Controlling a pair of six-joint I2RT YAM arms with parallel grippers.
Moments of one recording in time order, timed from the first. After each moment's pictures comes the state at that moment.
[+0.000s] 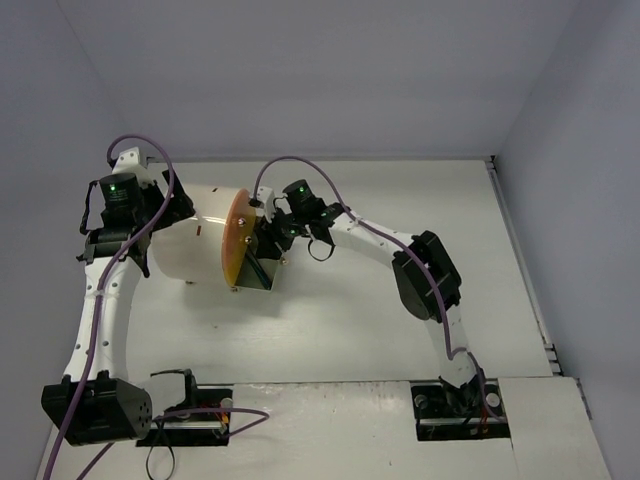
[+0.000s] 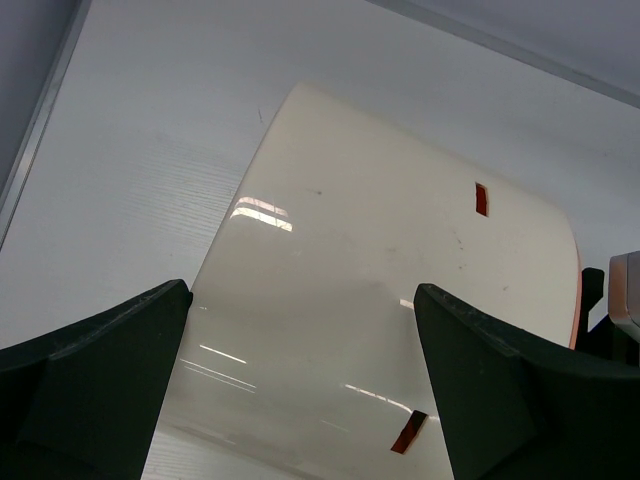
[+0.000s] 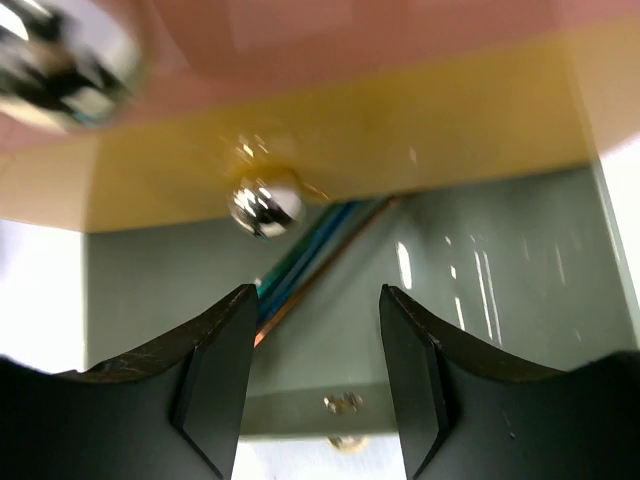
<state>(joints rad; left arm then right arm) 0.09 1.16 1.21 -0.57 0.06 -0.28 0.75 2.15 1.69 -0.20 -0.58 -0.15</state>
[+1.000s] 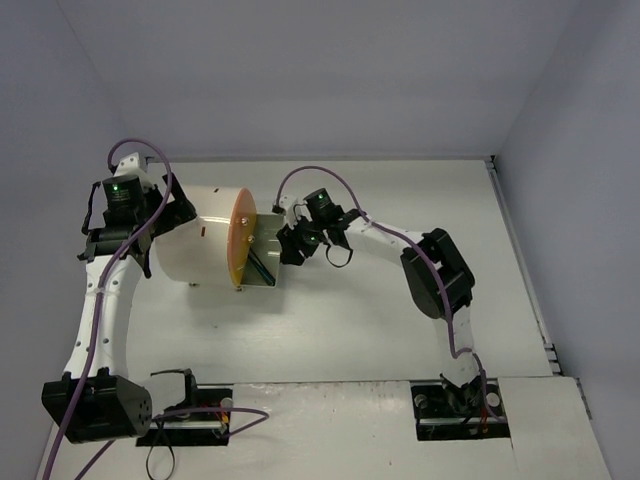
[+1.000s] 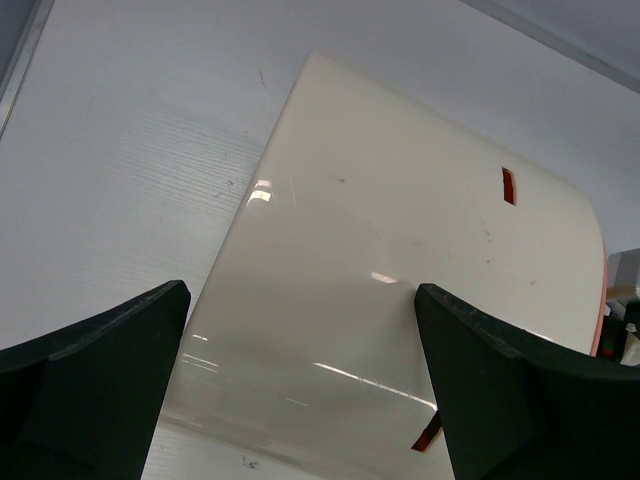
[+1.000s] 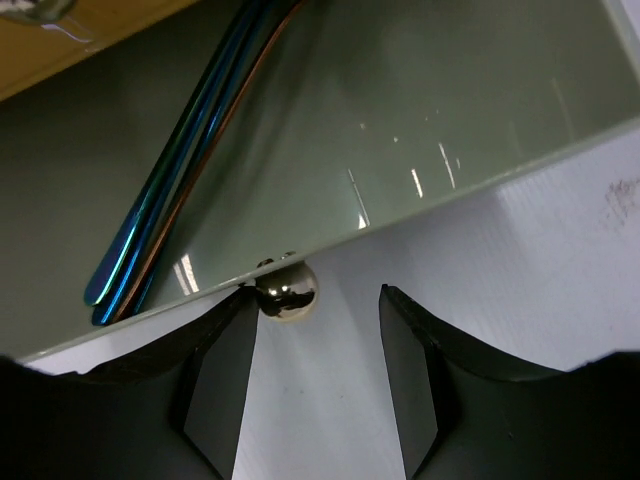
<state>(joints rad) 0.09 1.17 1.21 -0.63 0.05 -0.34 0.68 2.08 1.47 -0.20 -0.50 -0.16</state>
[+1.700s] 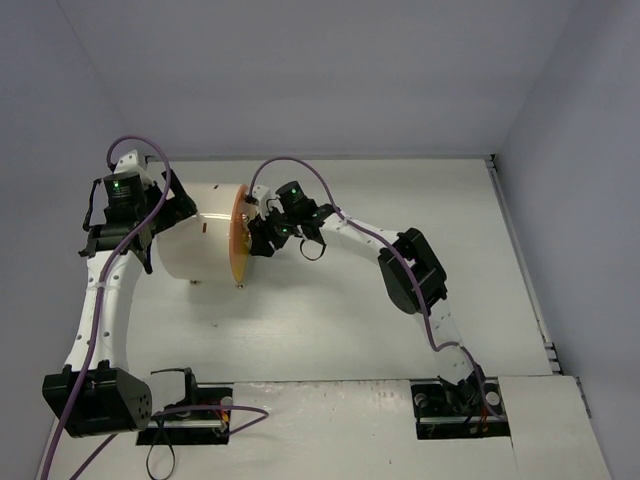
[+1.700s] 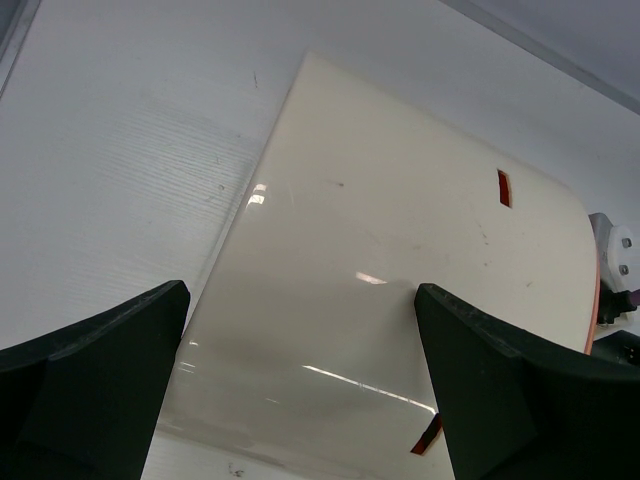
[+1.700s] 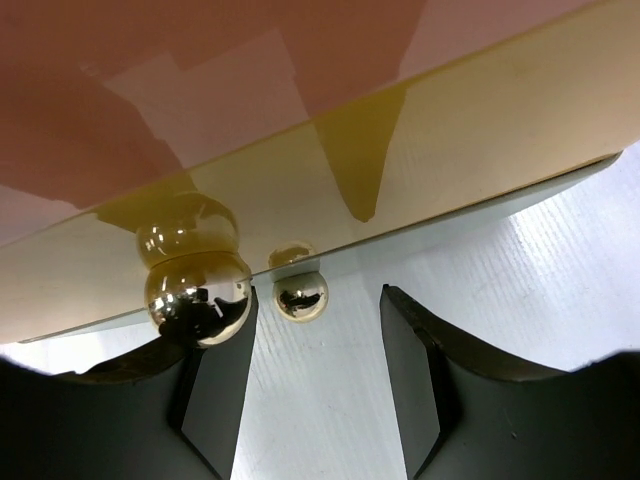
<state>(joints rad) 0.09 1.19 1.22 -0.61 0.06 -0.38 0.77 2.27 1.78 -0.16 -0.53 -0.05</state>
